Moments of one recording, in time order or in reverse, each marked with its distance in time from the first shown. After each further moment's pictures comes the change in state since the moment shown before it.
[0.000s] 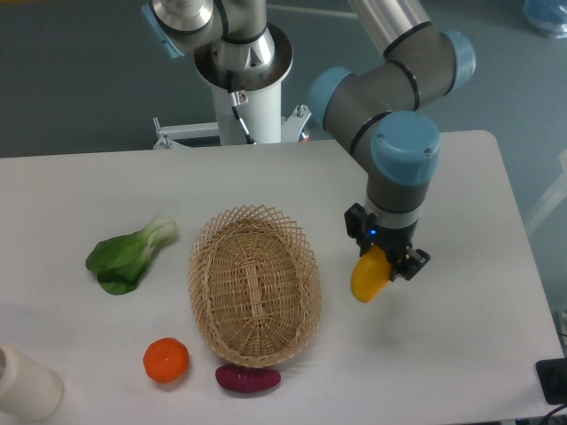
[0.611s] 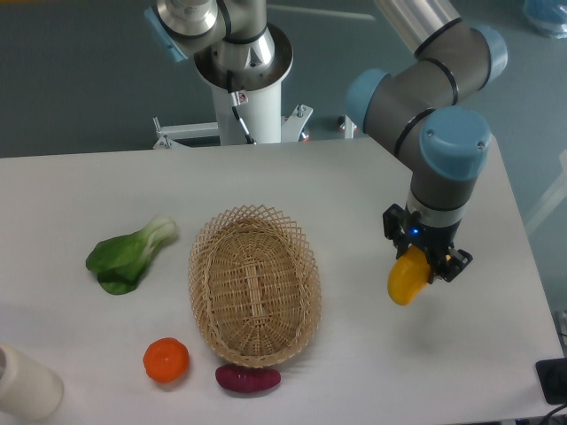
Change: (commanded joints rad) arm 0.054 -0.041 0.057 0.000 -0.003 0.101
